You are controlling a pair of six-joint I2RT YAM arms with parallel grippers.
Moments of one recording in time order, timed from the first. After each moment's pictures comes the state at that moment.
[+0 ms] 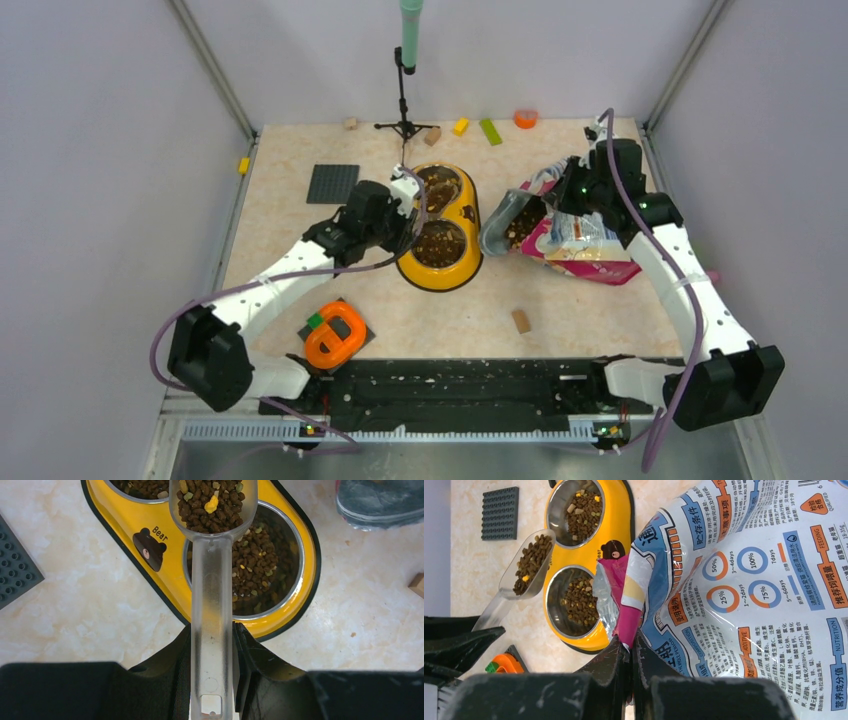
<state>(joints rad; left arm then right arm) -0.59 1.29 0.98 -0.32 0.05 0.02 0.23 1.20 1.22 -0.63 -0.13 0.44</state>
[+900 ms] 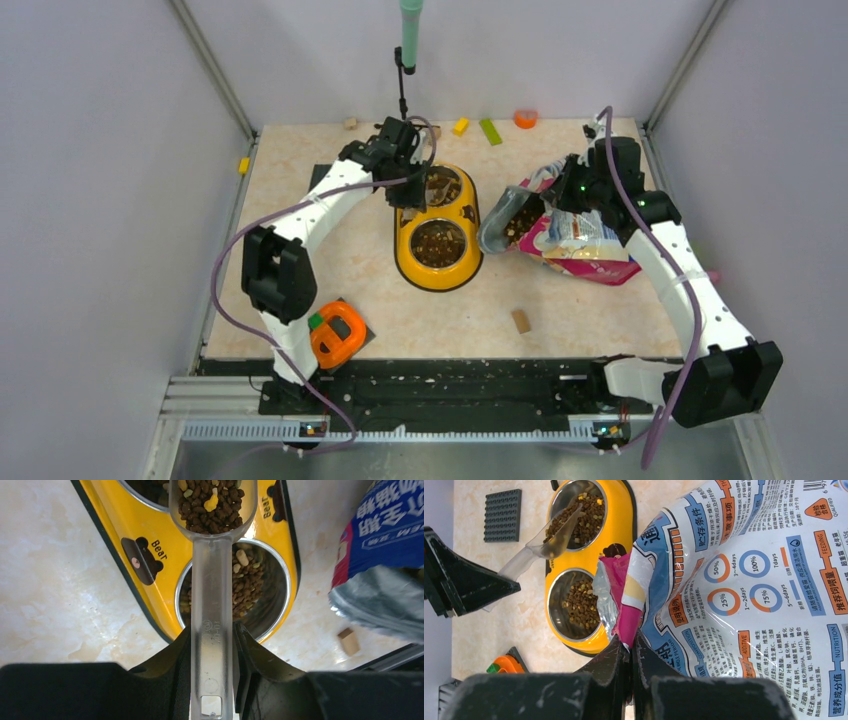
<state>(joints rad) -0.49 1.85 1.69 -0.83 0.12 -0.28 0.23 1.21 1.23 -0.61 -0.14 0.44</state>
